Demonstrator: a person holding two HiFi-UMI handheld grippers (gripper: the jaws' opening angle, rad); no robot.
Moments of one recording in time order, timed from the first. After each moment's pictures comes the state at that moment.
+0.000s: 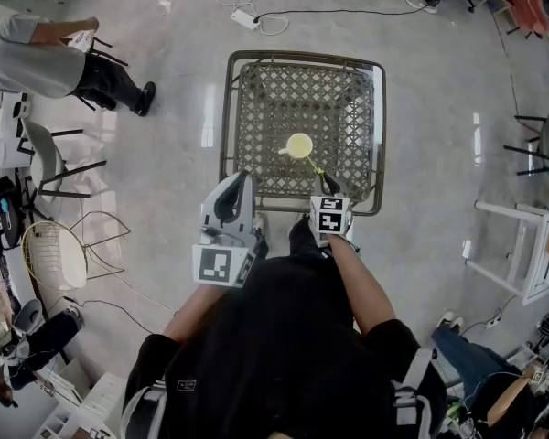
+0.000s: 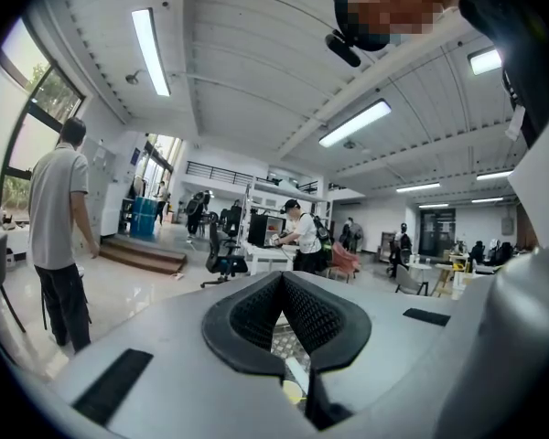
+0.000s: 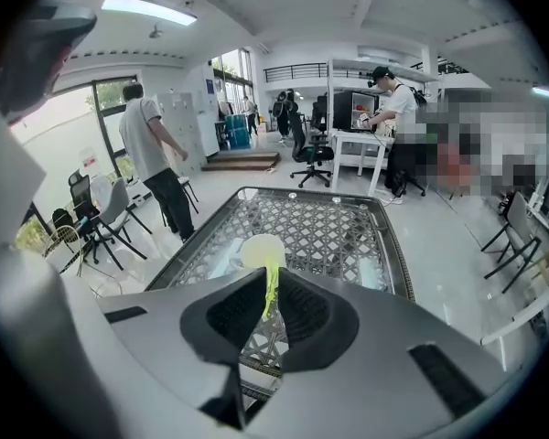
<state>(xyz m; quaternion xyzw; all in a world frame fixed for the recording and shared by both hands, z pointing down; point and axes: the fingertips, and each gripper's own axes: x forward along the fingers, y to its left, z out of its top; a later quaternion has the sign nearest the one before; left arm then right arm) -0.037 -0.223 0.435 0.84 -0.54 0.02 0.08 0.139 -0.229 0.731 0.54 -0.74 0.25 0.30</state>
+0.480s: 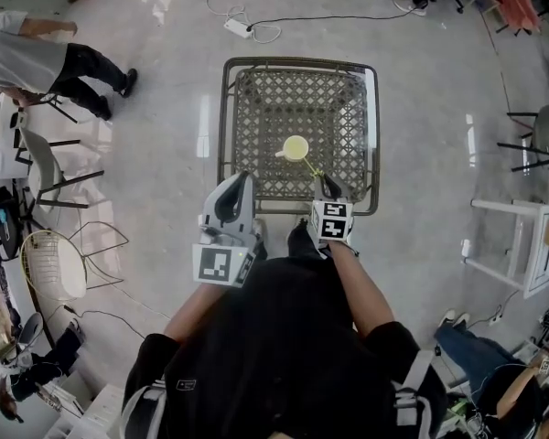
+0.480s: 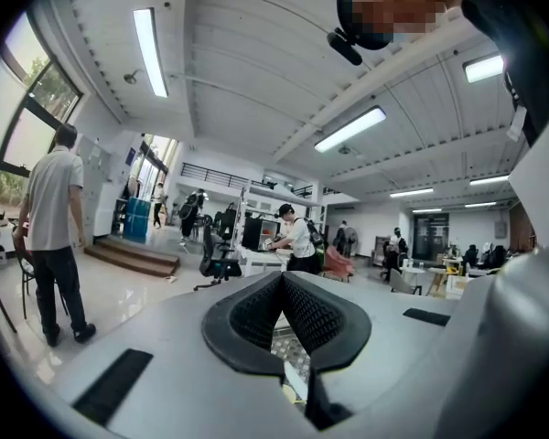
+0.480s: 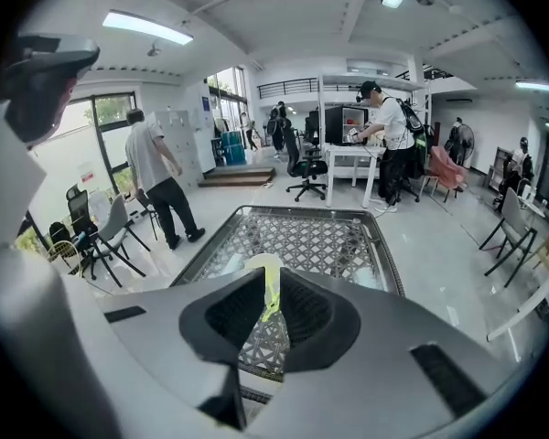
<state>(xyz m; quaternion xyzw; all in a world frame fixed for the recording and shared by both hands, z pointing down) -0.034 -0.212 0.428 0.85 -0.53 0.00 0.07 0.144 -0.220 0.692 0.57 -0.74 0.24 0.26</state>
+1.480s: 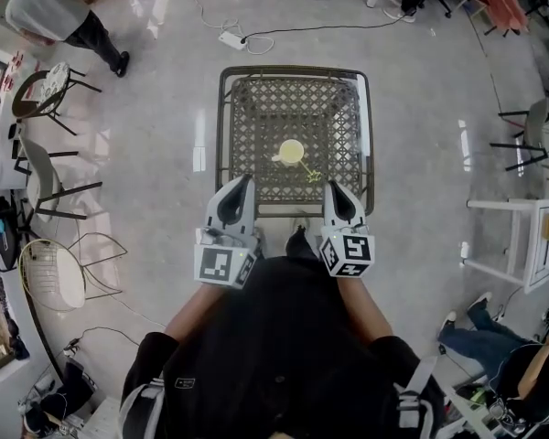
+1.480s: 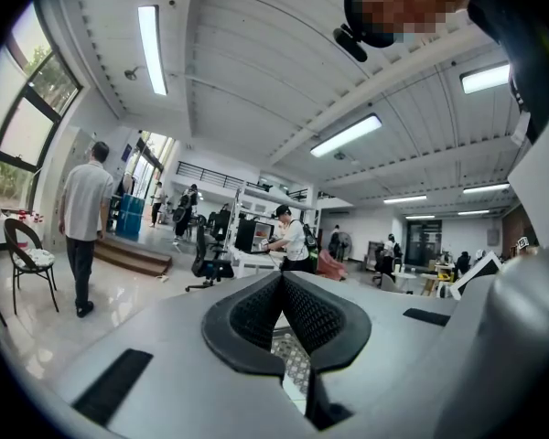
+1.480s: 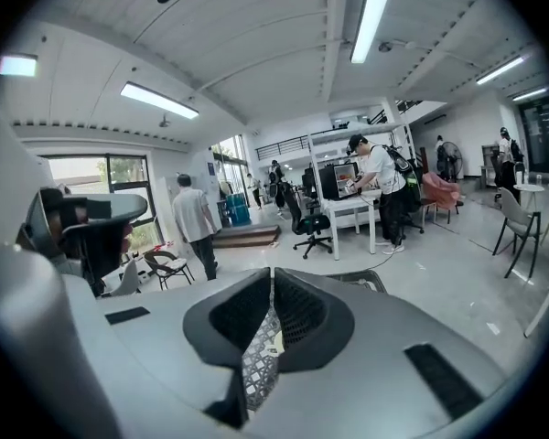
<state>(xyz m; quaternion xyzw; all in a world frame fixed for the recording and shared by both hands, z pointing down) -0.027 -0.196 0.419 0.86 -0.51 -0.01 0.08 0.144 -0.187 0.510 0.60 -0.78 0.17 0.07</state>
